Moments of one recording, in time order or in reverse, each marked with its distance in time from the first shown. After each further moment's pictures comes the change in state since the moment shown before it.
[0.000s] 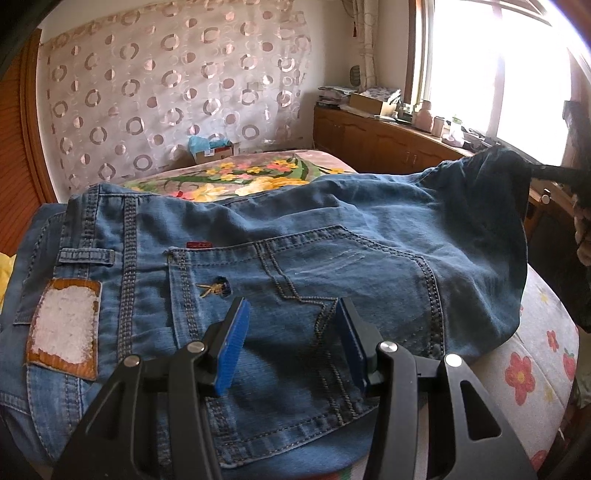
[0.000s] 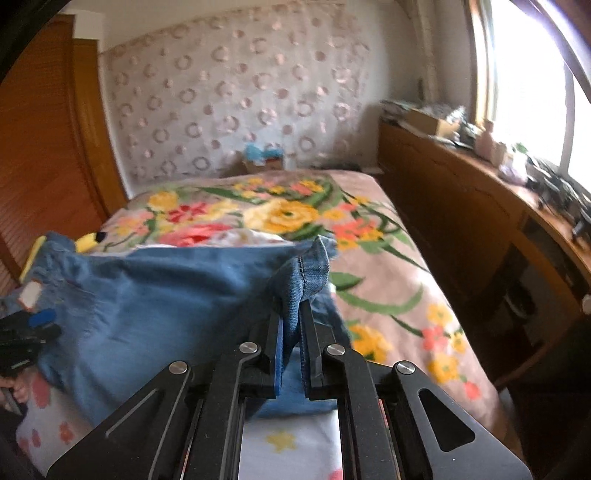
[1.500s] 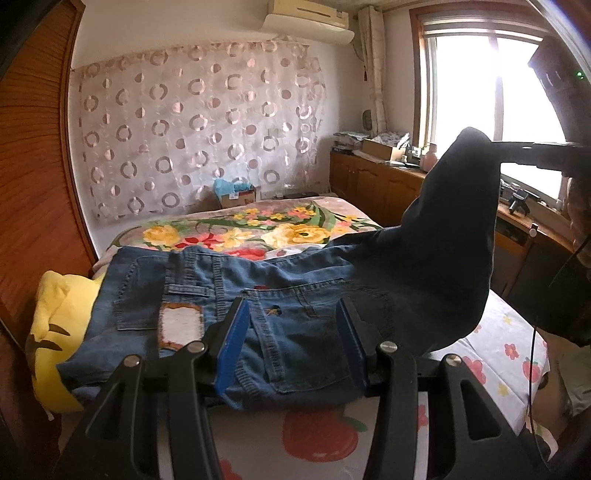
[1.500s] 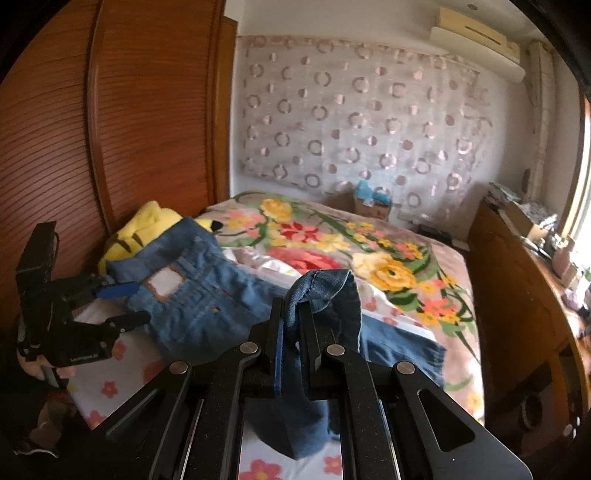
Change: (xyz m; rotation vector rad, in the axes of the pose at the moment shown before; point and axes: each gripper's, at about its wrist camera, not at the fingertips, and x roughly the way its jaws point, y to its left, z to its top) left arm -0.133 0.009 0.003 -0.014 -0.168 0.072; right arm -0.093 0.196 0.047 -0.365 -0.069 0.274
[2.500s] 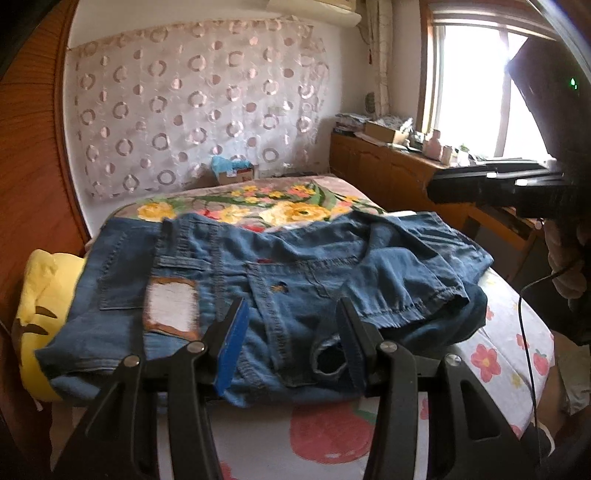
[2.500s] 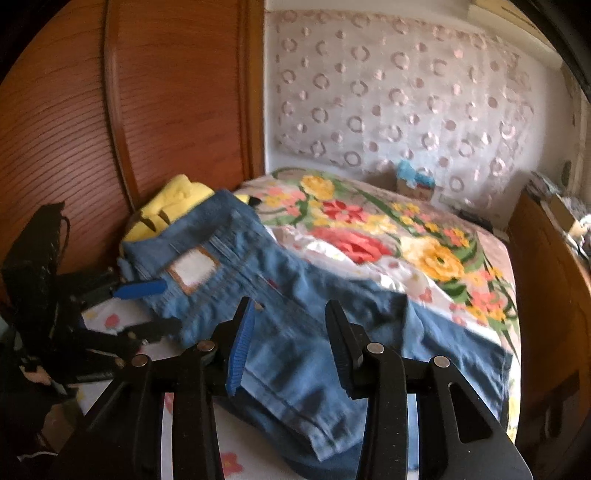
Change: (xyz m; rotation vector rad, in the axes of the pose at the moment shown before) left arm 0.039 0.011 -0.019 -0.021 0.087 -0.030; right arm 0.089 0.035 -0.014 -0.011 0.100 0.122
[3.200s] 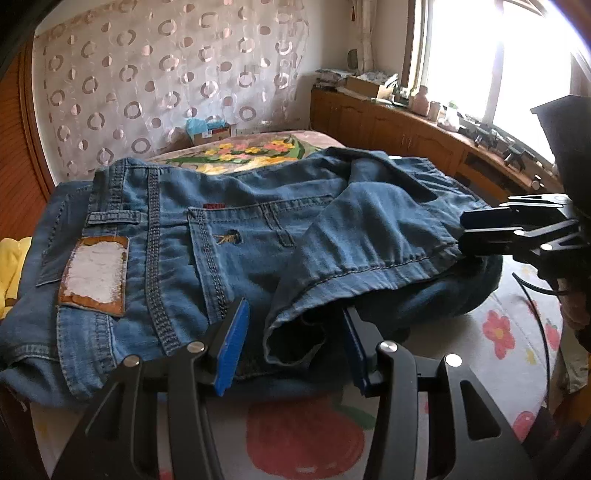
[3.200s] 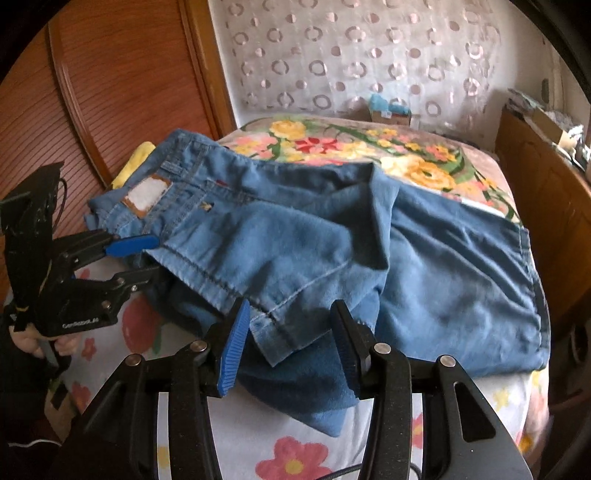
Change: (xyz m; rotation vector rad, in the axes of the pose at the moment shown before) left arm 0.056 -0.025 -0.019 0.042 0.173 -0.053; right arm 0.023 -0.043 -0.099 0.201 0.149 0.008
